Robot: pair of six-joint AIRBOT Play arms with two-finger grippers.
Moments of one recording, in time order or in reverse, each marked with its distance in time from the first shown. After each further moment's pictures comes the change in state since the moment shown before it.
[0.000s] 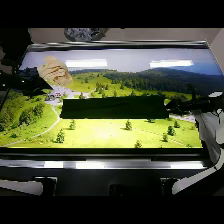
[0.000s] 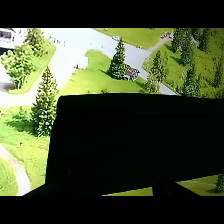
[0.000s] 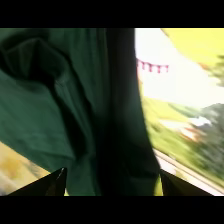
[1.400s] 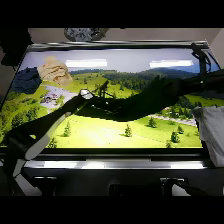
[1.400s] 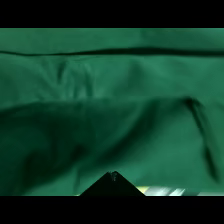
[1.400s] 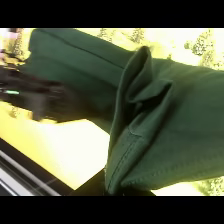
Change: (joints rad) left arm -0.792 -0.288 -0.113 -0.520 0.481 0.038; right arm 0.268 0.645 0.000 -0.057 0.087 0.182
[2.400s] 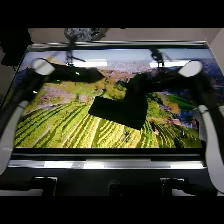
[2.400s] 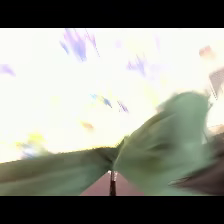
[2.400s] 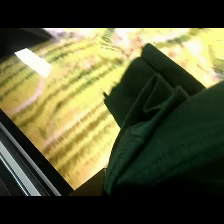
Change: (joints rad) left arm 0.246 0.393 0.113 0.283 -0.075 0.032; right arm 0.366 -0.209 0.000 0.134 -0.306 0.010
